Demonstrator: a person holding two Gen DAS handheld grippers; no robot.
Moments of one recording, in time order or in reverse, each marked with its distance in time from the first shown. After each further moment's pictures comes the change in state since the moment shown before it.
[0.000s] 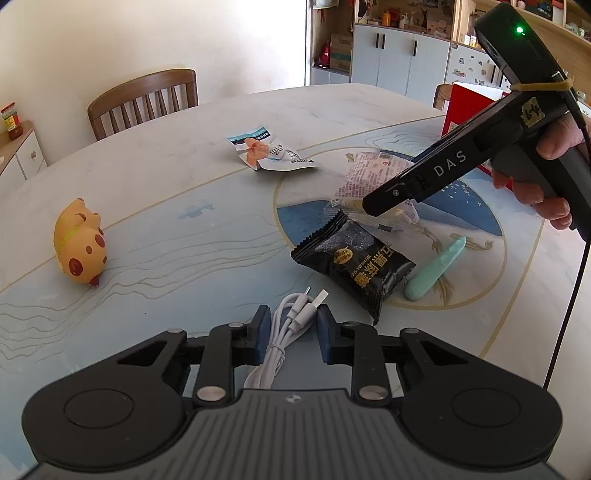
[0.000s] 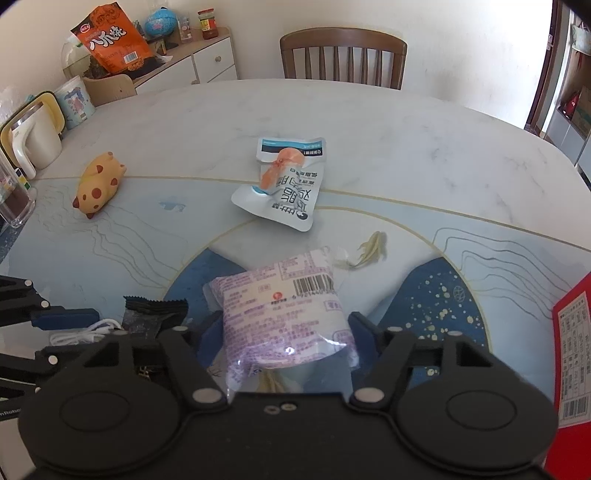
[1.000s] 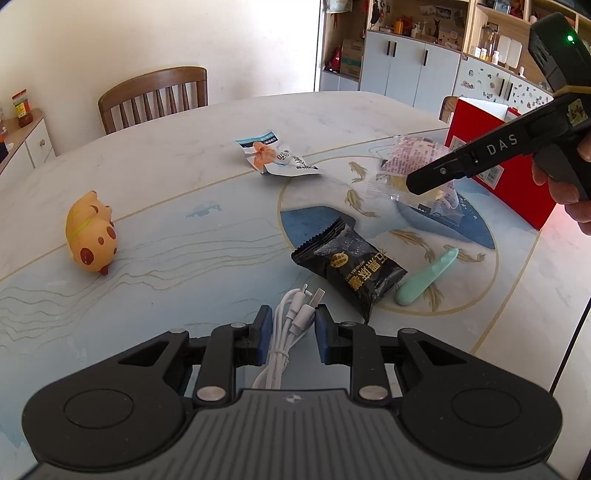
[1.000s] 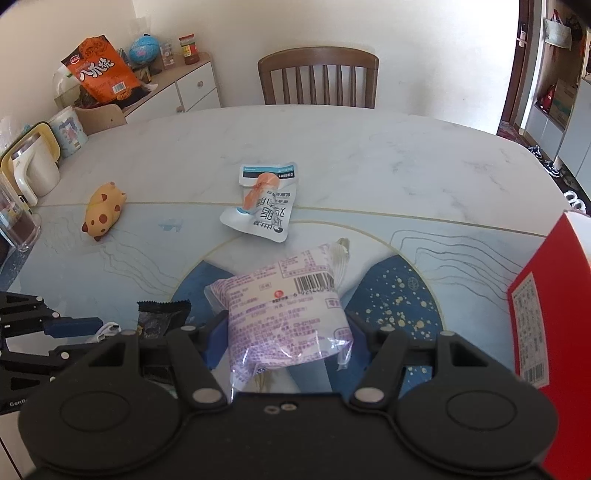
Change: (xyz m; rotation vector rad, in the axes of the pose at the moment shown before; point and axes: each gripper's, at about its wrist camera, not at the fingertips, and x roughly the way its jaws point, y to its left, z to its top) left arm -0.016 0.001 0.000 -0.056 -0.007 0.001; right arm -0.051 -0.009 -0.011 0.066 -0.057 -0.028
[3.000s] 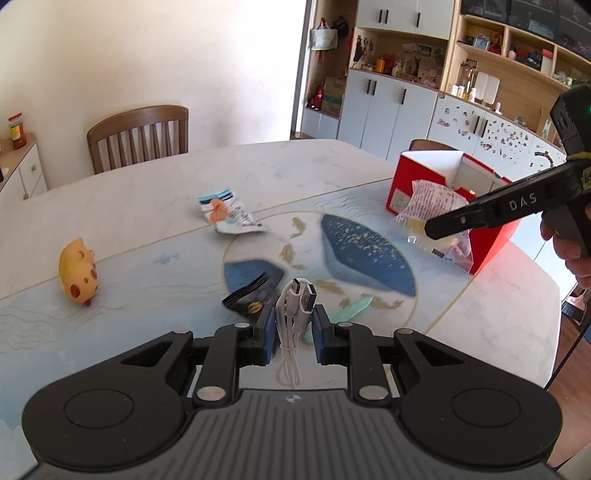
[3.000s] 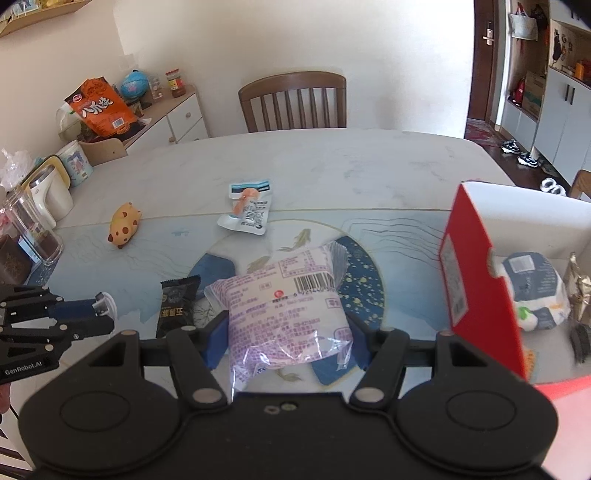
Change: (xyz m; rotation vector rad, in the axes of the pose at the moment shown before) left arm -0.065 -0.051 0.018 -0.023 -0.123 -0.066; right arm -0.099 -0.022 -0.041 0.086 -0.073 -0.018
